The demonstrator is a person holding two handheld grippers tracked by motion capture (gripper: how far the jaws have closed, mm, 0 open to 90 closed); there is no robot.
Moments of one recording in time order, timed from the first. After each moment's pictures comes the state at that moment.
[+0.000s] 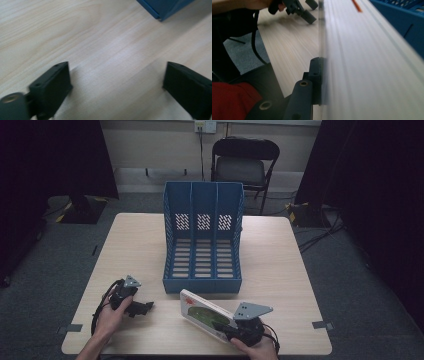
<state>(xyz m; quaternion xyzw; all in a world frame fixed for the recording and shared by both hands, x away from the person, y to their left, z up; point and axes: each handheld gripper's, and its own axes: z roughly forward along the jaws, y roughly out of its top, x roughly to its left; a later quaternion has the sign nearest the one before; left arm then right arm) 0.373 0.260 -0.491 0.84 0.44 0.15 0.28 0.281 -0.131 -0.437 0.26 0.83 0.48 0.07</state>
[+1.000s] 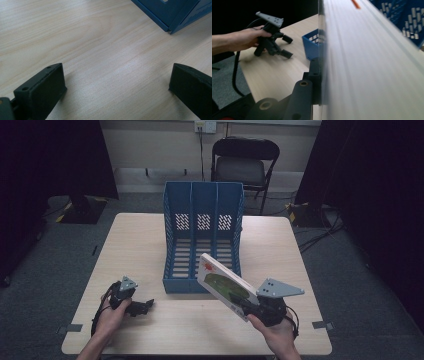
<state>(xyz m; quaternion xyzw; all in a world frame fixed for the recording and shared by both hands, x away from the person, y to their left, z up) 0.369 0.265 -0.503 0.80 0.45 0.19 0.33 0.296 -0.163 -0.359 0.31 0.78 0.51 0.16</state>
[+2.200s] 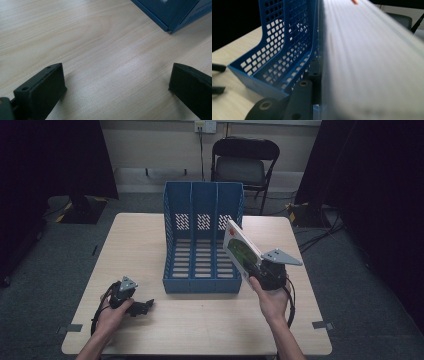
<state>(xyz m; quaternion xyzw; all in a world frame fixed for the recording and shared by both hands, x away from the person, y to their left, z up) 0.369 0.265 -0.503 0.80 0.45 0.19 0.34 0.371 -0.170 -0.357 0.45 0.71 0.47 0.26</state>
